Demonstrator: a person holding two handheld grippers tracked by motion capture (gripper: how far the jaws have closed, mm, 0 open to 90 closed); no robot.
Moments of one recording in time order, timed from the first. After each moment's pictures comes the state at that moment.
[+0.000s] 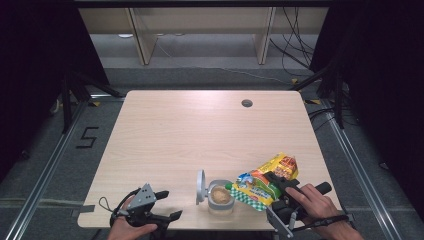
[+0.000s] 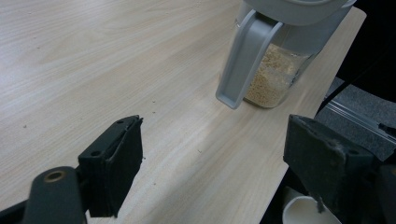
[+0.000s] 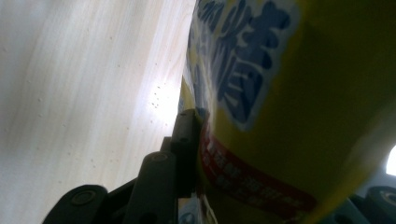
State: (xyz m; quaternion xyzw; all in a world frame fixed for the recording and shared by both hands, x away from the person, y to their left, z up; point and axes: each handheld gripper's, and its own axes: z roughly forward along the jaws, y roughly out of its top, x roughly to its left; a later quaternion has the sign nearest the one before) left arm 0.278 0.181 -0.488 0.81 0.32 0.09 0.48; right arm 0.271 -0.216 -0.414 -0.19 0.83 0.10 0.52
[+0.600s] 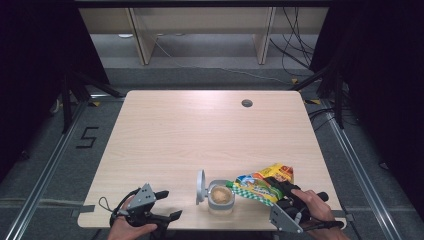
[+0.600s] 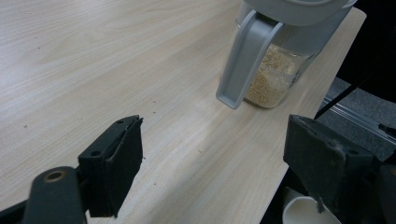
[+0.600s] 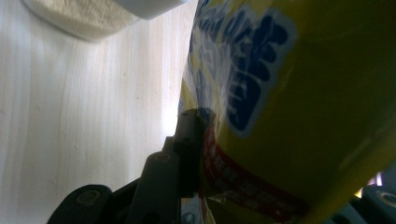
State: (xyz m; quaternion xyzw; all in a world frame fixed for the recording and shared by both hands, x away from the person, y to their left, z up) left arm 0.278 0.181 -0.488 0.81 0.32 0.09 0.48; right arm 0.268 -0.229 -0.432 -0.07 0.85 0.20 0.48
